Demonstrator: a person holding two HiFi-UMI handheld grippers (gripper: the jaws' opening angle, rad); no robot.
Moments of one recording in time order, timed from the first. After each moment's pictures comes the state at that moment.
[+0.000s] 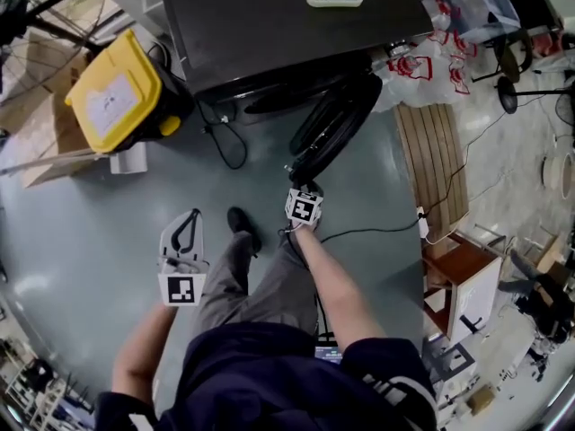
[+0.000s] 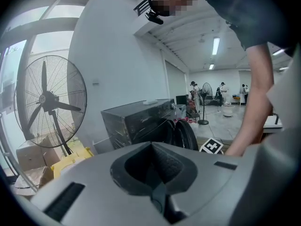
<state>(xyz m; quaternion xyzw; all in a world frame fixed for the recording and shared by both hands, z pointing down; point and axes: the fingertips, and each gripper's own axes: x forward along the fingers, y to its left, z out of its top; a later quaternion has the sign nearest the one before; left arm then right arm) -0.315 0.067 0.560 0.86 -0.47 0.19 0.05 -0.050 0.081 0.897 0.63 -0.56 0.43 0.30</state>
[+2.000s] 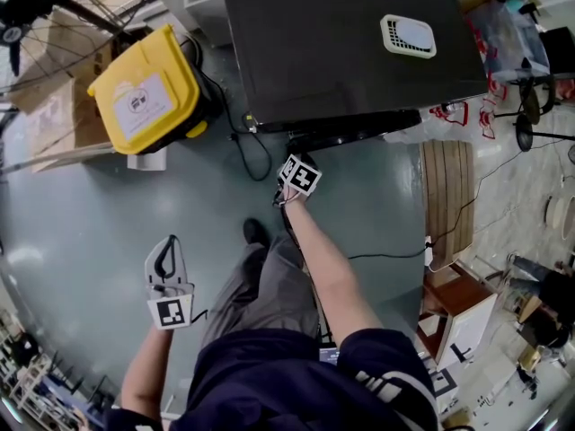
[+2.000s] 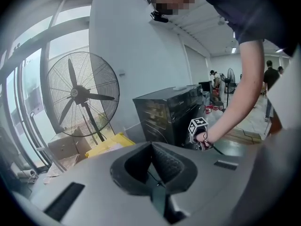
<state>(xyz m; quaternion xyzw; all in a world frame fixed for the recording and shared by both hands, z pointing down) -0.480 0.040 0.570 0.77 -0.59 0.25 0.08 -0.185 -0.129 0.891 0.63 -0.56 0.51 0.18</state>
